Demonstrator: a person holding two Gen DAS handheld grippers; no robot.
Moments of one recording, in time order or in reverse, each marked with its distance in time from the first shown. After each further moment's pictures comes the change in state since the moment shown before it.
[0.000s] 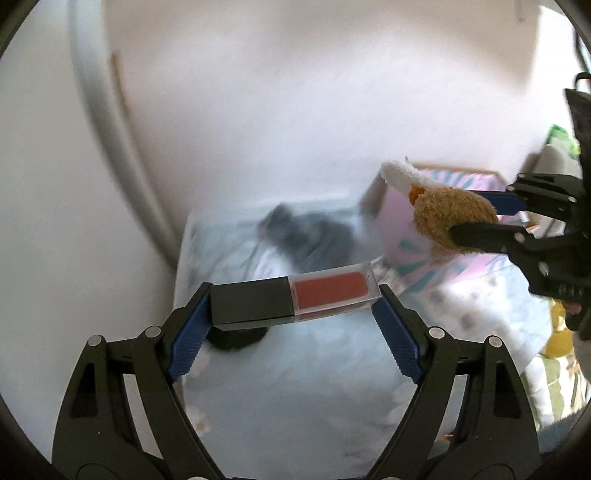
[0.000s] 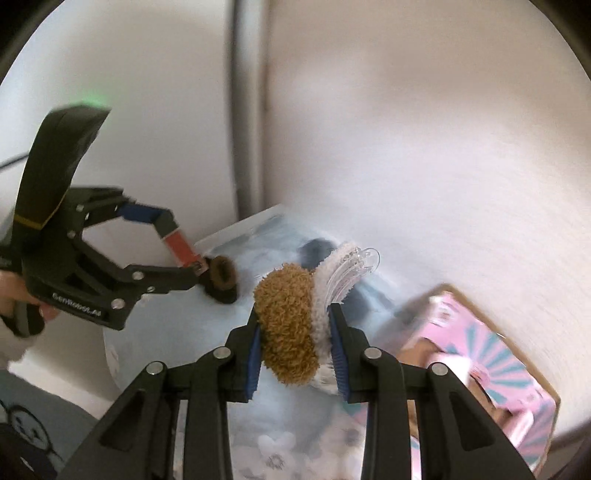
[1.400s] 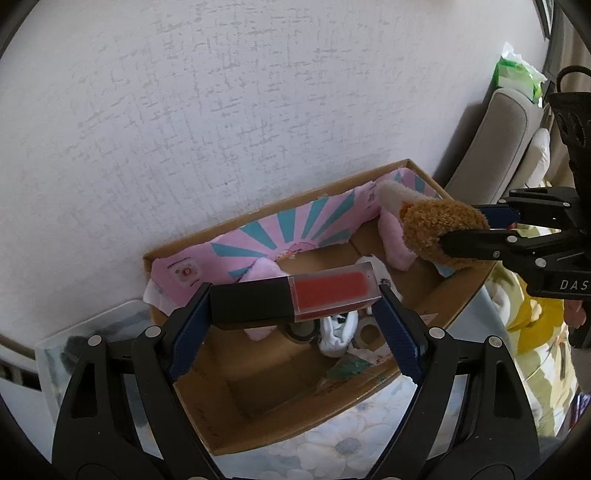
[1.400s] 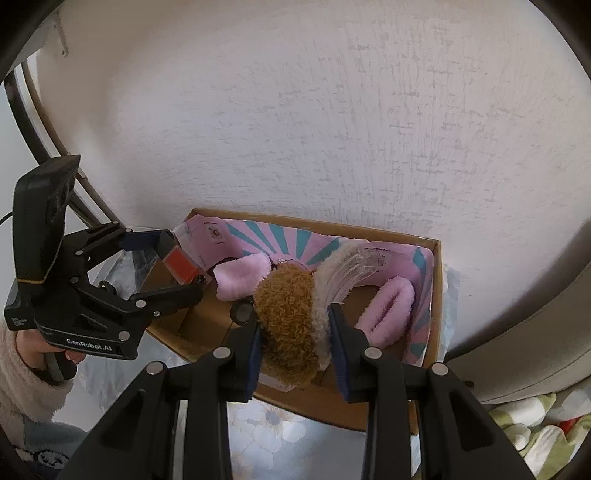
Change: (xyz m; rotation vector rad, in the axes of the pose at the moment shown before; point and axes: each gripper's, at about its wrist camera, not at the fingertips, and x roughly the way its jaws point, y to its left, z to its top) left arm 0.146 -0.238 0.102 0.256 0.131 -0.206; right arm -0.081 -0.245 -0.123 0.518 0.104 -0.100
